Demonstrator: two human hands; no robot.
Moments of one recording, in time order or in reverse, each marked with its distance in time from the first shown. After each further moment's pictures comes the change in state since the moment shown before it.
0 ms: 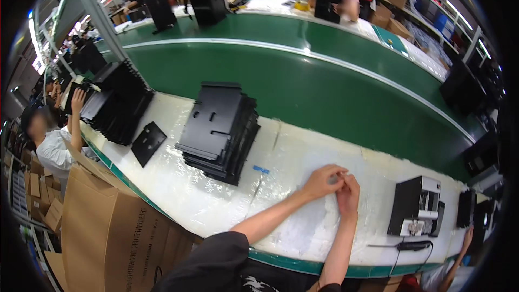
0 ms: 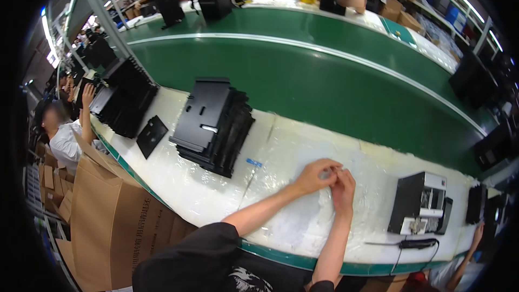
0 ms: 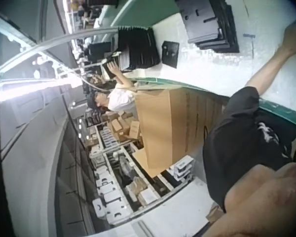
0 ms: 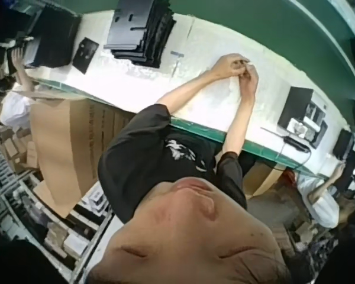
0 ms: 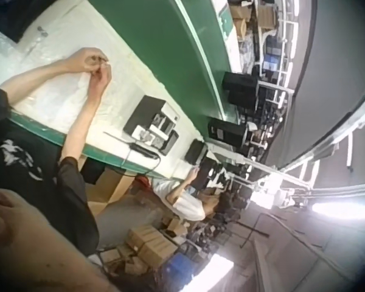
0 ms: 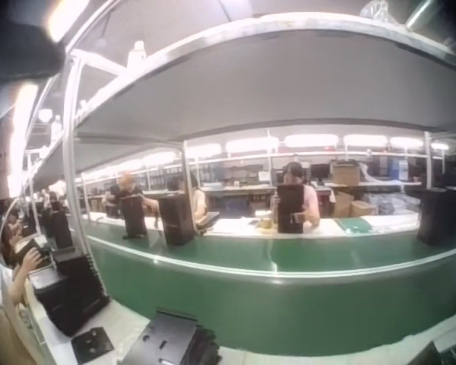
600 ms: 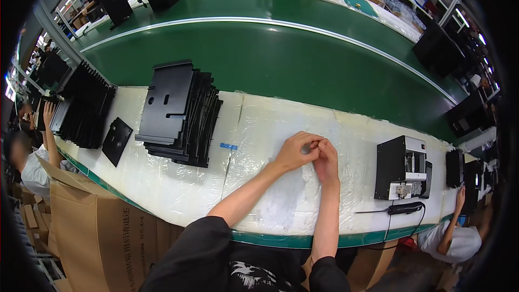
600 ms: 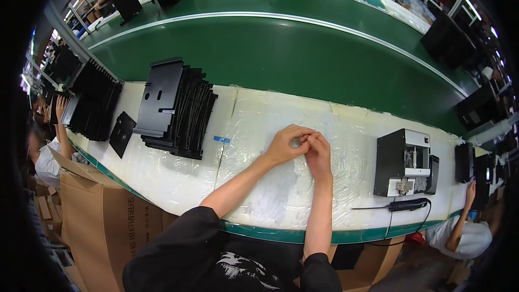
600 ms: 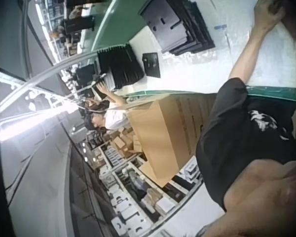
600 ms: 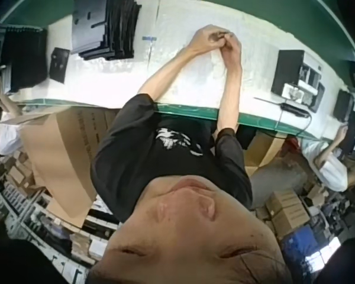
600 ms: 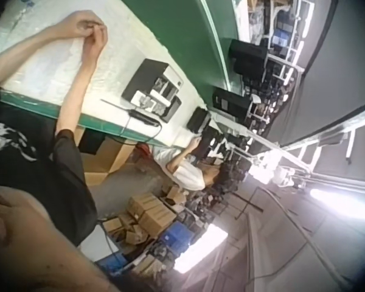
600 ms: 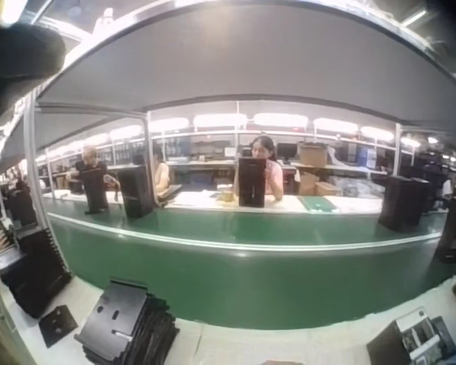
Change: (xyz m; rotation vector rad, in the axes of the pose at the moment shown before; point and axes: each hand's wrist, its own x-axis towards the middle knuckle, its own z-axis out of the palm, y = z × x) left_hand 0.001 0.004 0.000 0.093 -0.051 0.079; right_hand 0.000 -0.005 0.012 0.042 -0.018 -0.029
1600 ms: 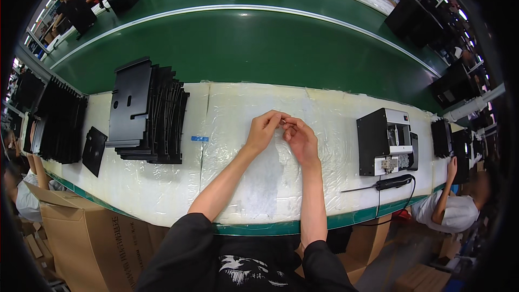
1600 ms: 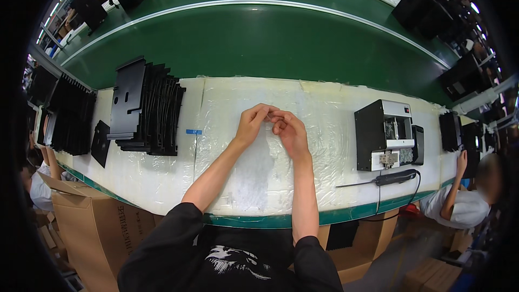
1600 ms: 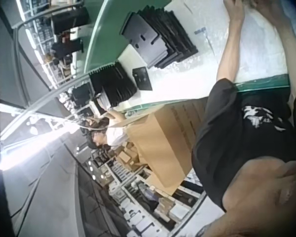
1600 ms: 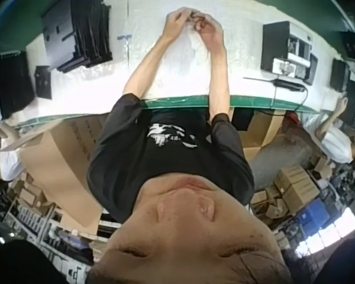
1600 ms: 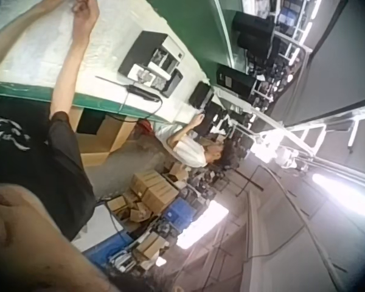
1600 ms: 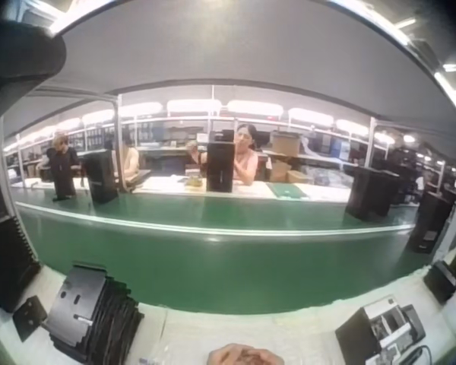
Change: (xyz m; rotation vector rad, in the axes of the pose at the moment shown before) left_hand 0.004 -0.012 -0.005 -0.455 0.048 -0.272; right_hand 0.001 -0.003 -0.004 0.074 -0.034 0.049
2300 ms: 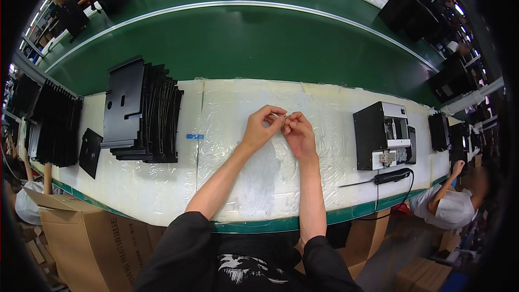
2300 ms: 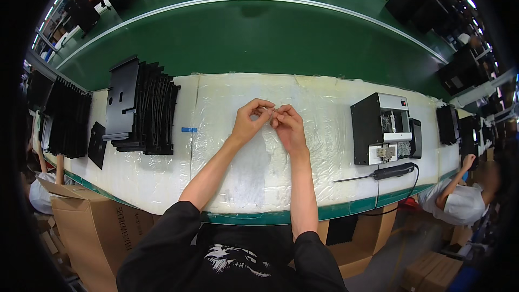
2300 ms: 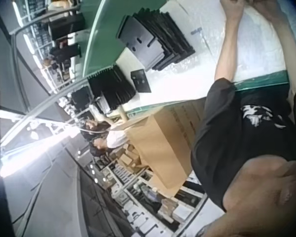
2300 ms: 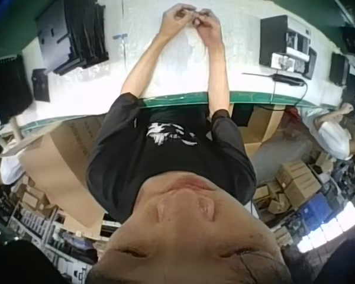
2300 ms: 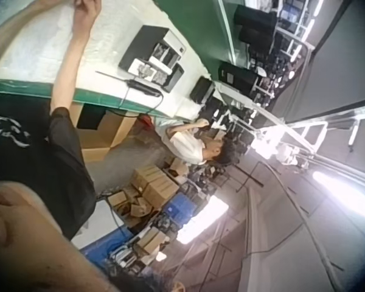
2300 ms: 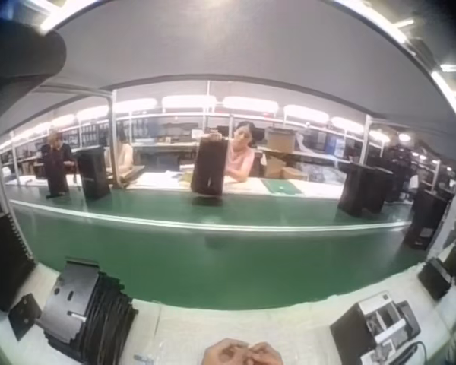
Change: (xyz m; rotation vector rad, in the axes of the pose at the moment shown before) left_hand -0.002 0.002 0.003 0.170 0.010 0.075; right_hand 0.004 0.003 -0.010 0.100 -0.009 -0.042
